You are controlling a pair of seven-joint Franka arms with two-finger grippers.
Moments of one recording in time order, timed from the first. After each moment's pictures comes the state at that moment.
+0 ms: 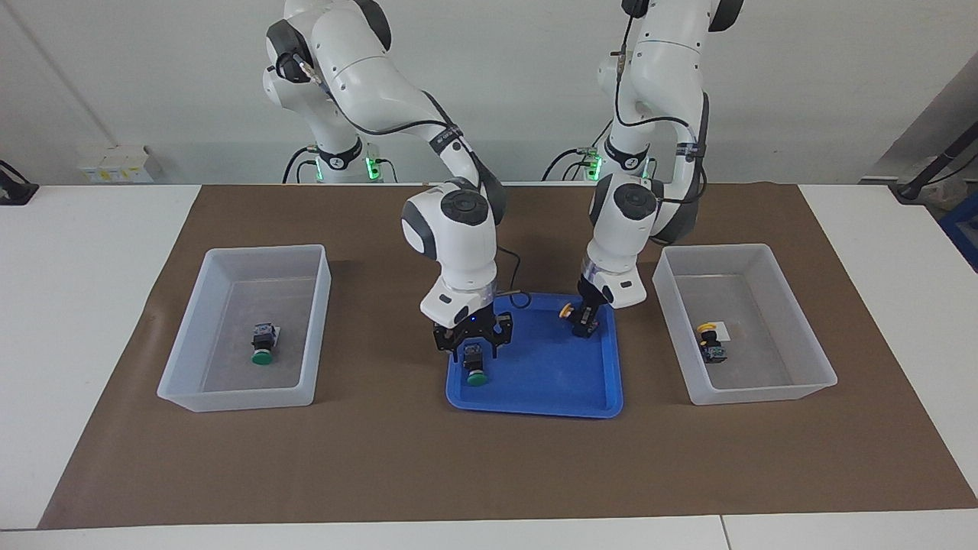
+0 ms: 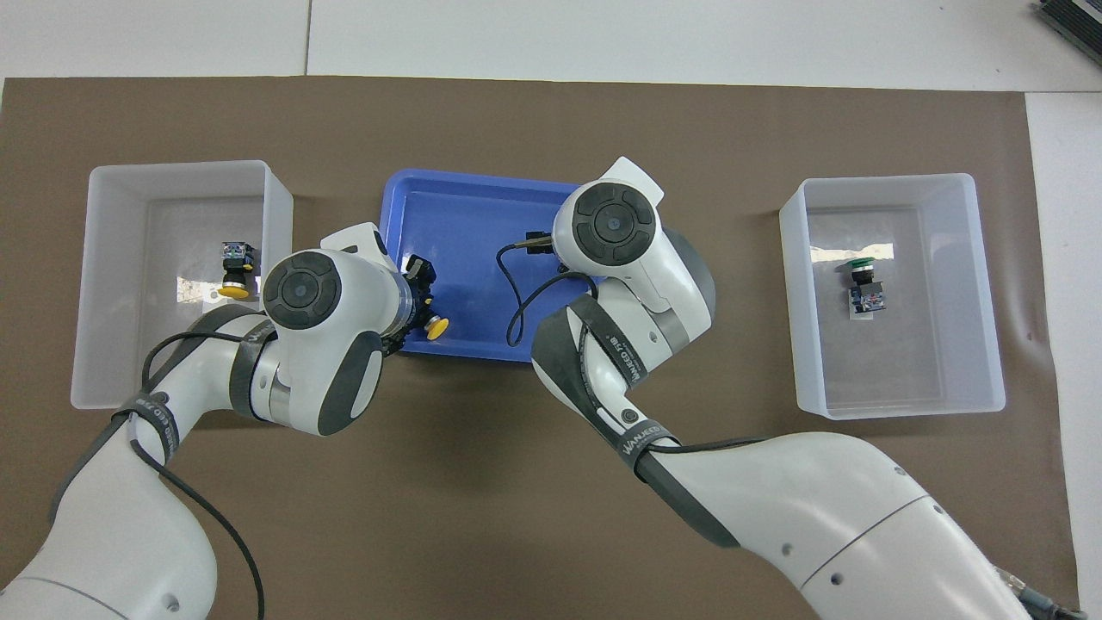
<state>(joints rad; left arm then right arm) -0.41 0.29 -0.01 -2.02 -0.09 2.43 -1.41 0.45 0.61 0.06 -1.52 -0.17 2.34 0.55</state>
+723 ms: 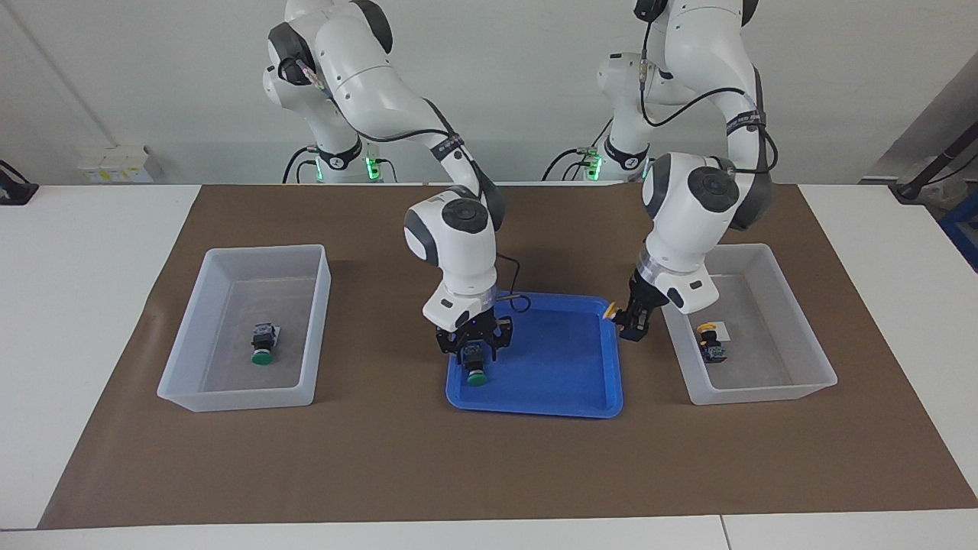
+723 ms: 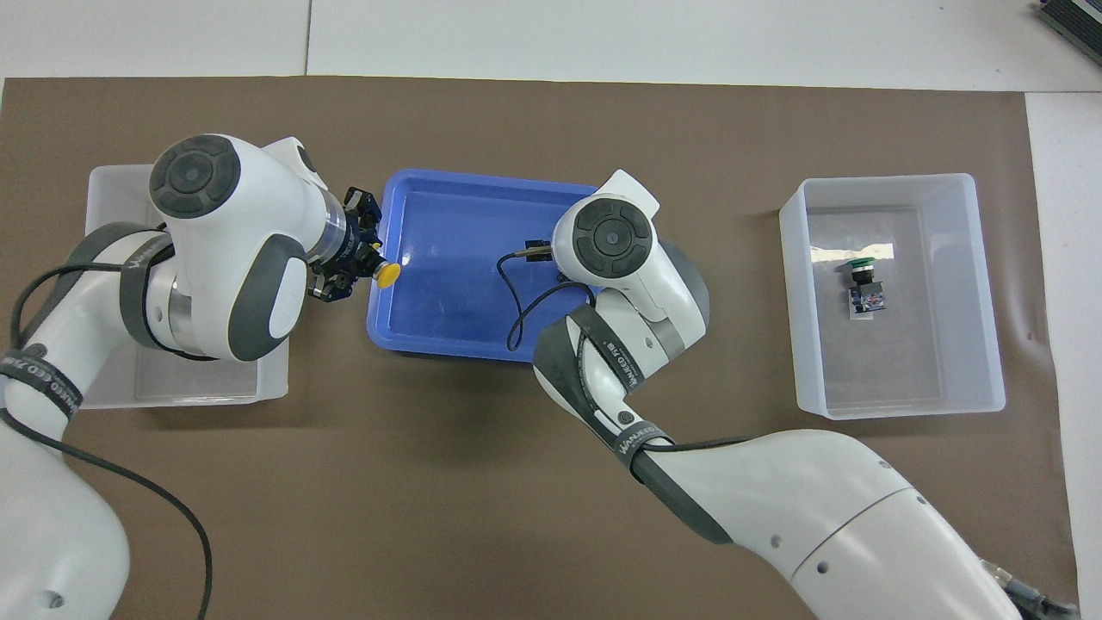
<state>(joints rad) -0.26 0.29 -0.01 -1.71 -0.09 2.07 -1.35 0.46 0.62 0.07 -1.55 -0.17 2.37 0.58</state>
